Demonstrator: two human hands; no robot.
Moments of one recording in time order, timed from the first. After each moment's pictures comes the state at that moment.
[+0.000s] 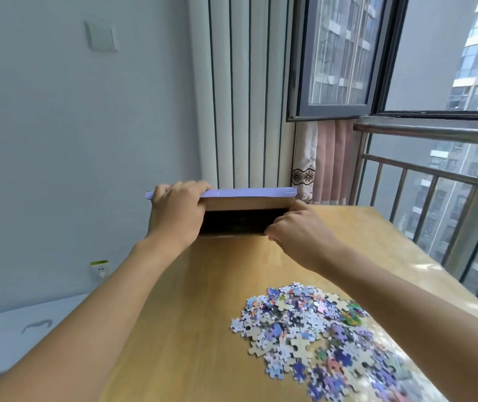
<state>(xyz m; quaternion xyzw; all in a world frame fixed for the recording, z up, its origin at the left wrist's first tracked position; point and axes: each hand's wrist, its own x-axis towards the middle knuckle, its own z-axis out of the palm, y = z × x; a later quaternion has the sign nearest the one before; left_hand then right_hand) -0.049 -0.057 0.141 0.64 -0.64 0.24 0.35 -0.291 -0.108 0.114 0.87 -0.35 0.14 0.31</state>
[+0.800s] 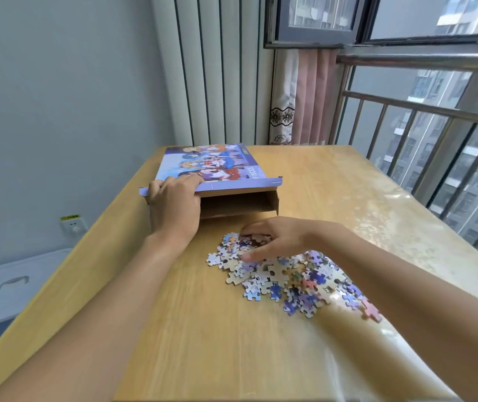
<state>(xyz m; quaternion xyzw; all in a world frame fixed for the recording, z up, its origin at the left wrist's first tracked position) -0.093 -0.050 0.032 0.68 -0.62 0.17 0.35 -0.320 -0.081 0.025 0.87 -0.43 -0.07 -0.24</state>
